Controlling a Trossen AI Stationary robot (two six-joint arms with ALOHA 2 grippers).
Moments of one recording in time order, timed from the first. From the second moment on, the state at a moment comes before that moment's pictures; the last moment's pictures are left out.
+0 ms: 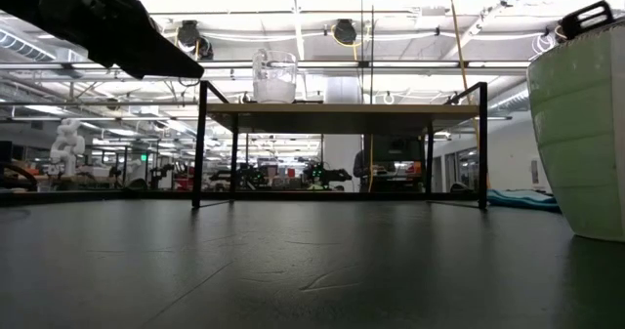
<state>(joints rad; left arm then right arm) -0.49 1.18 0.46 0.24 -0.66 -0.21 0.85 0.62 0.39 -0.38 0.33 0.24</state>
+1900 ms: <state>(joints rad) -0.49 1.24 0.46 0.34 -0.65 -0.20 1.24 1.13 0.64 -0.93 0.68 1.19</state>
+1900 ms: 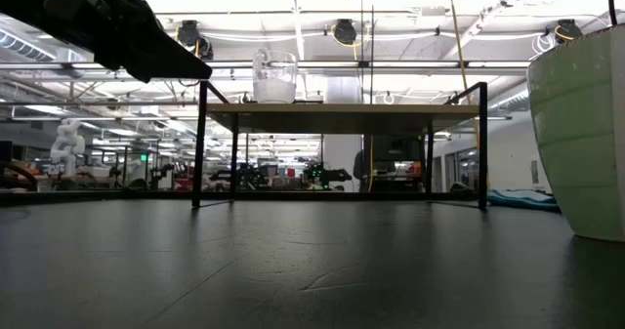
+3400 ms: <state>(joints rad) -0.49 1.24 0.46 0.34 -0.64 -0.21 1.19 1.27 0.64 -0.96 0.73 1.14</state>
